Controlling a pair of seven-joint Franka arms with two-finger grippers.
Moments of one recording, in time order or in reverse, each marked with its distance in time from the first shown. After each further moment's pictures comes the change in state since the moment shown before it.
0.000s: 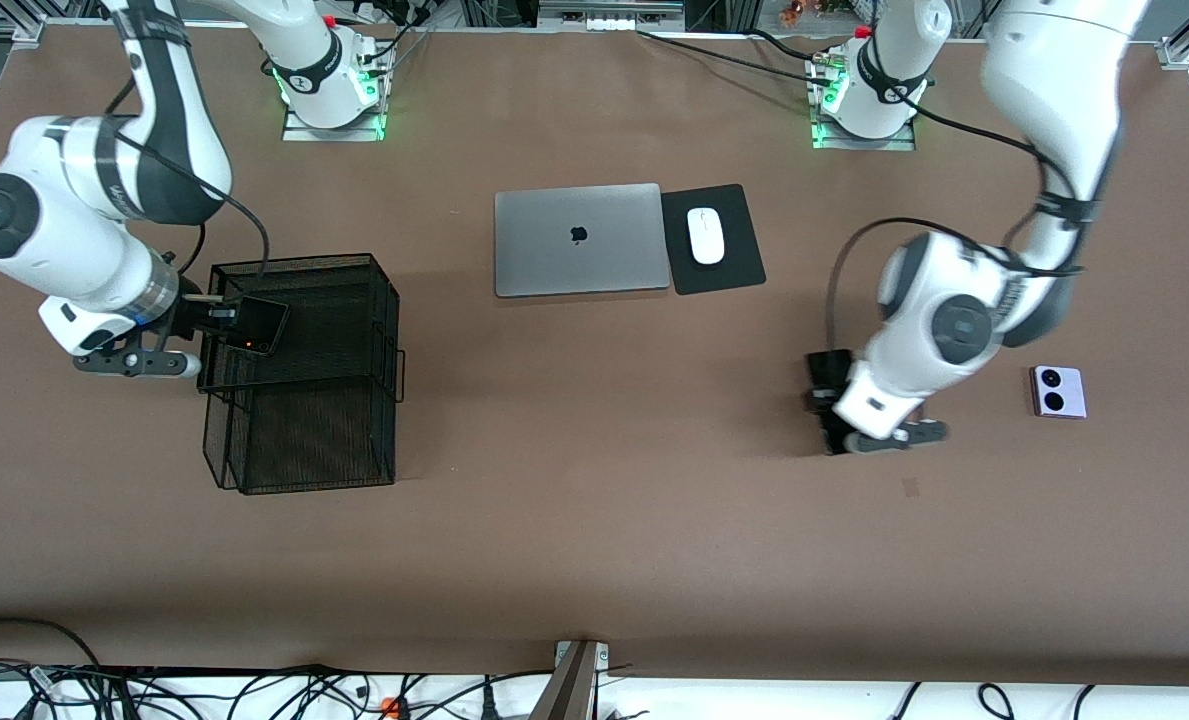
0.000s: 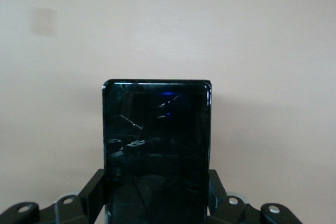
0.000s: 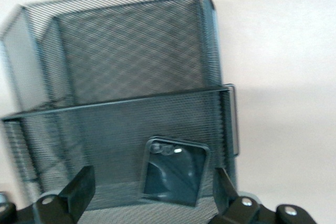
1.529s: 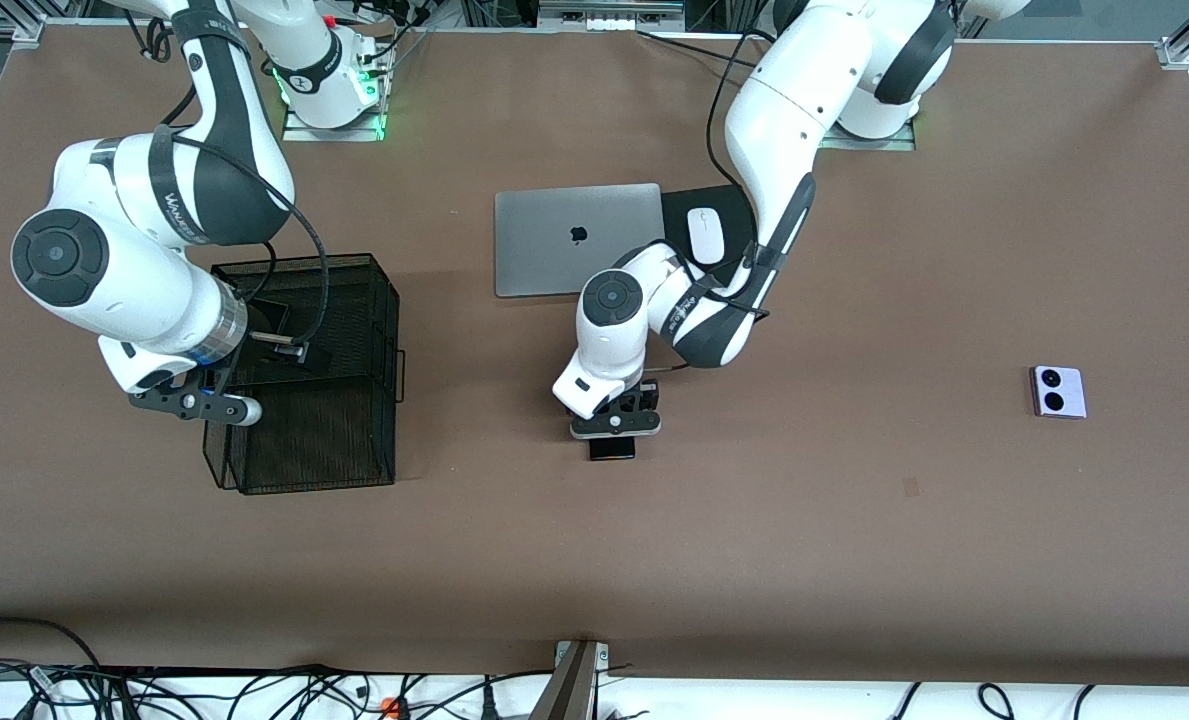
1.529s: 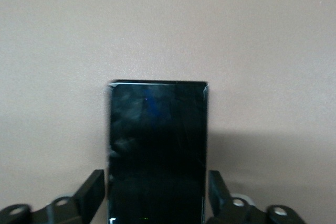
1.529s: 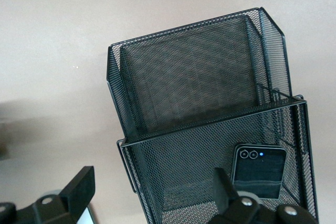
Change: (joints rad) left arm -0.576 0.522 0.200 0.668 0.029 0.011 -0.318; right arm 0.011 0.195 0.111 0.366 0.039 -0.199 0.245
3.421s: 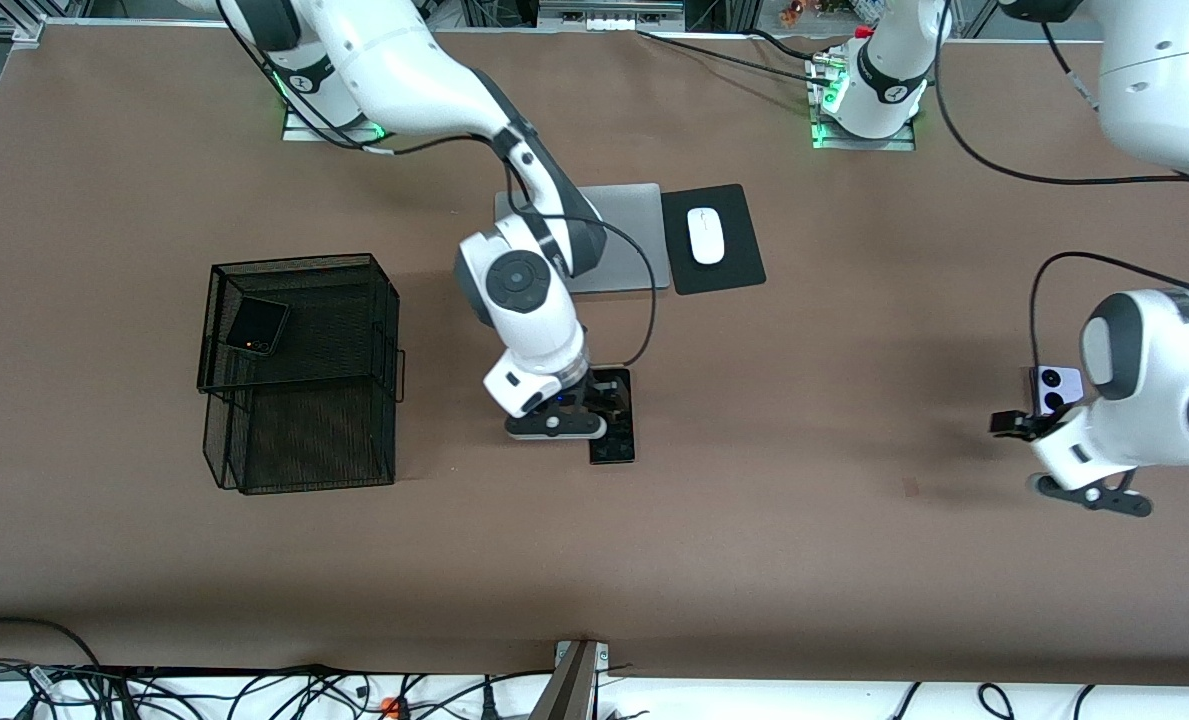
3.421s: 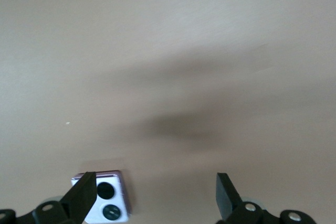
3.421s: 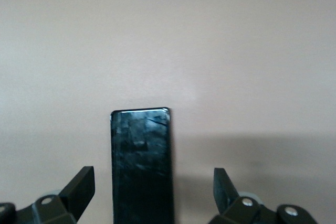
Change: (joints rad) left arm 0.794 -0.403 0.059 -0.379 0.004 -0.242 1.185; right arm 0.307 0.600 0.126 0.398 0.113 0.565 0.271
